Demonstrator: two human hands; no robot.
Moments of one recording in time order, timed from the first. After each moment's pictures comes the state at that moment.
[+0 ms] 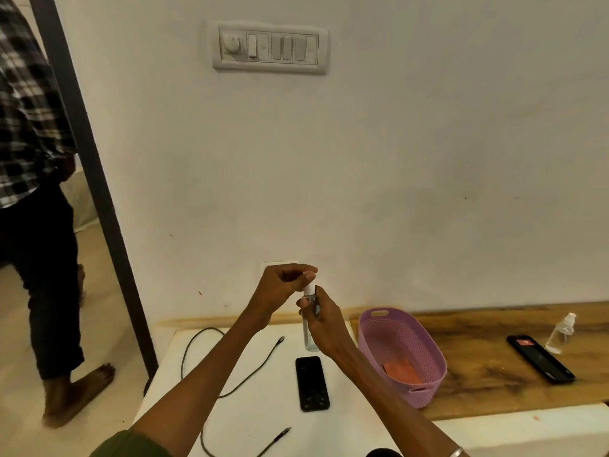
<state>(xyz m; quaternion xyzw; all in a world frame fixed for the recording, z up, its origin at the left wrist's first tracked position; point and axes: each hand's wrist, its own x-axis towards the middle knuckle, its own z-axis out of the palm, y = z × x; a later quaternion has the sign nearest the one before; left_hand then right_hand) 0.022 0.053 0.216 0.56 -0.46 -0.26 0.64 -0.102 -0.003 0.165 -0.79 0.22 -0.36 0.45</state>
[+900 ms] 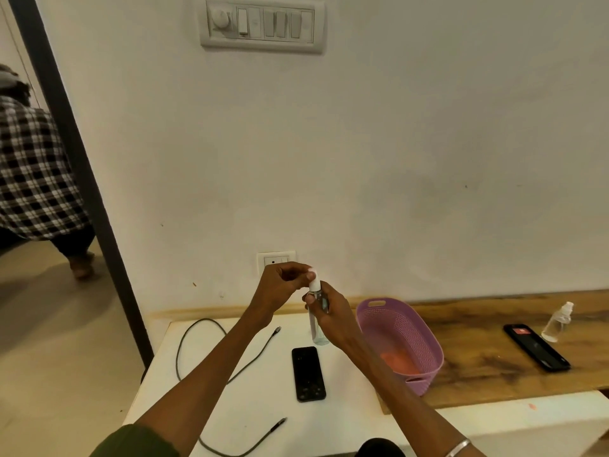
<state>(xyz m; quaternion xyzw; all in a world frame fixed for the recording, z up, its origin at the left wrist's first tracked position) 0.017 0.039 0.195 0.59 -0.43 -0.25 0.63 -0.118 -0.030 0.156 -0.80 0.23 -0.33 0.45</state>
